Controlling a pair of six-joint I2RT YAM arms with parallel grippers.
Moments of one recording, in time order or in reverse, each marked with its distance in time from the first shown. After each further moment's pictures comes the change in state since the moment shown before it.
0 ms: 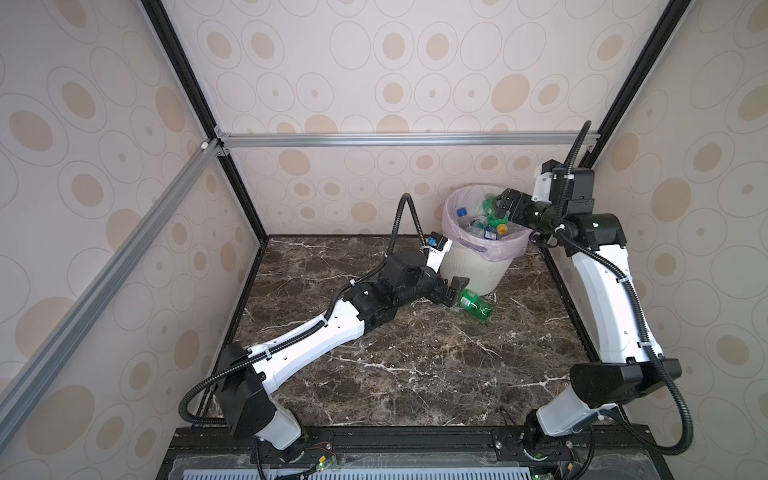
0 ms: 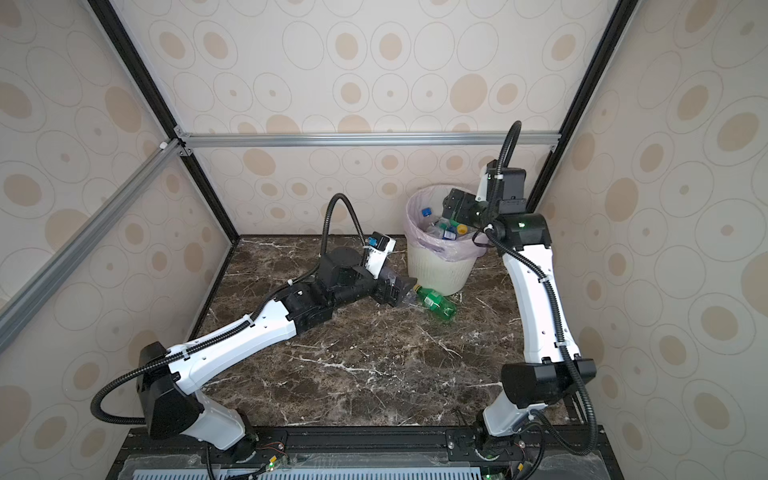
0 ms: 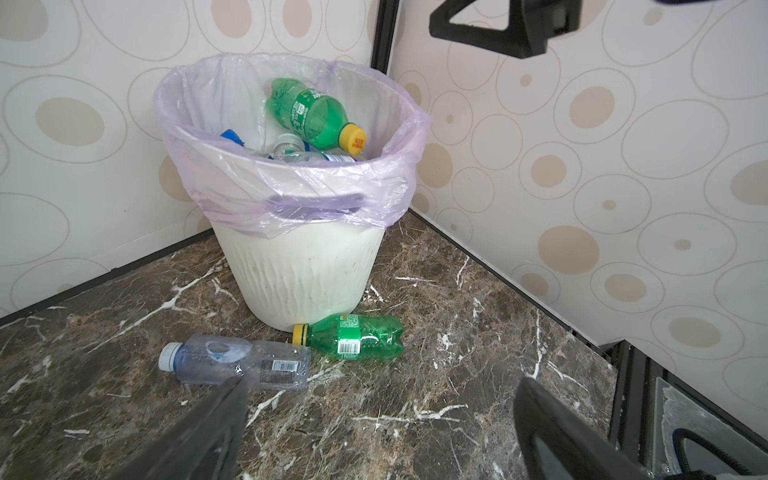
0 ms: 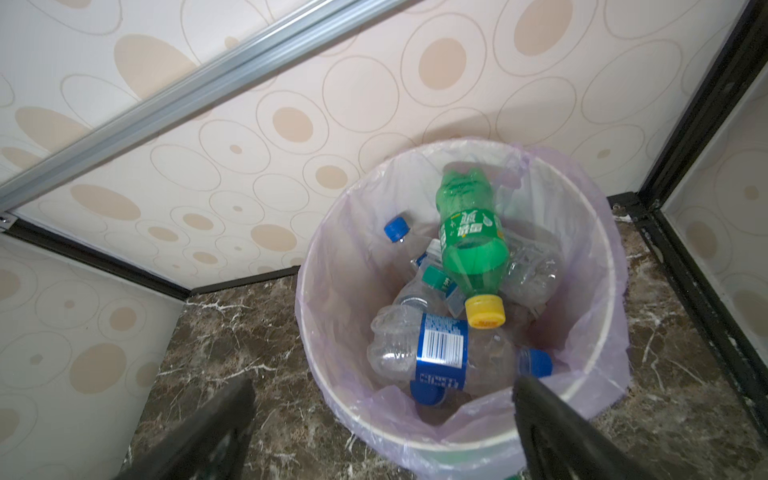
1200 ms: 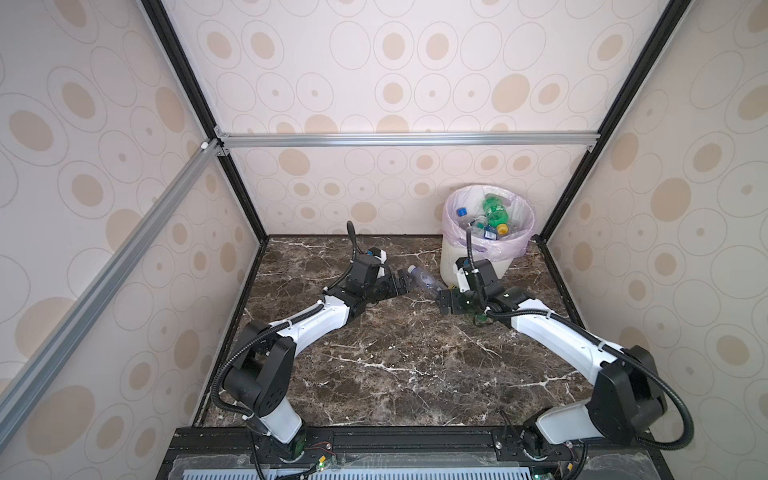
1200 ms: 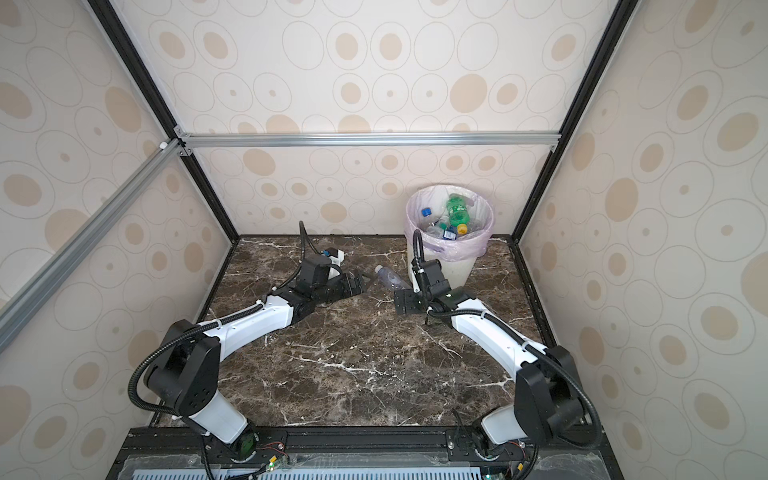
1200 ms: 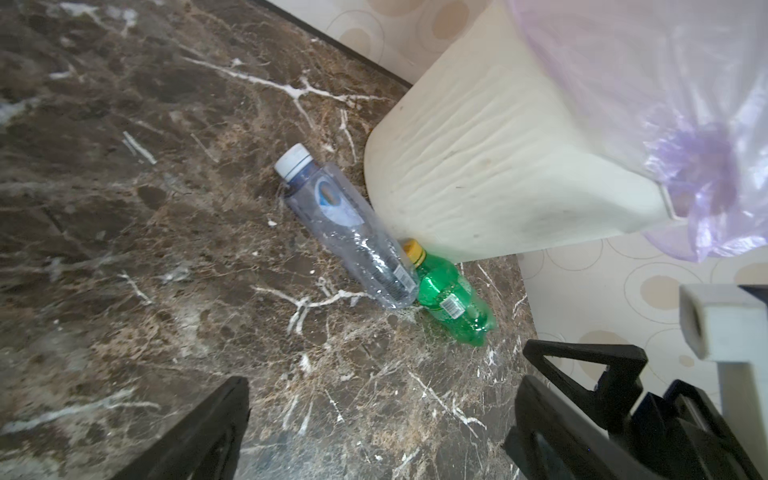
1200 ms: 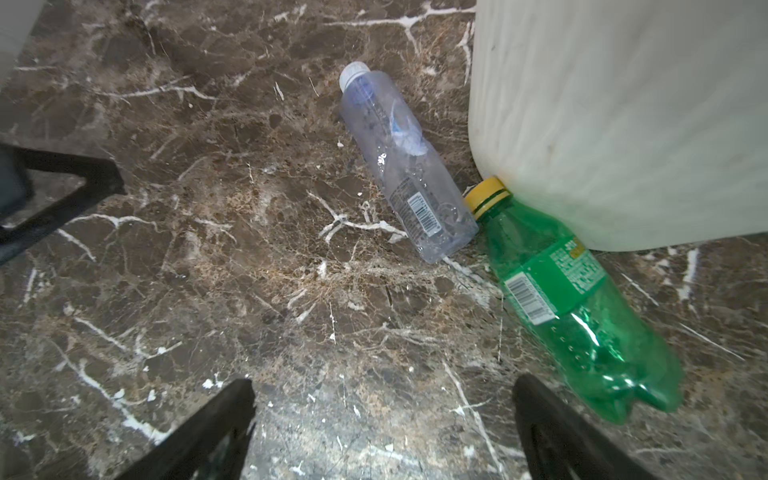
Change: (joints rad) left arm 0.380 0.106 -0.346 0.211 0.243 -0.558; right arm 0.380 -0.096 -0.907 0.407 0.119 -0.089
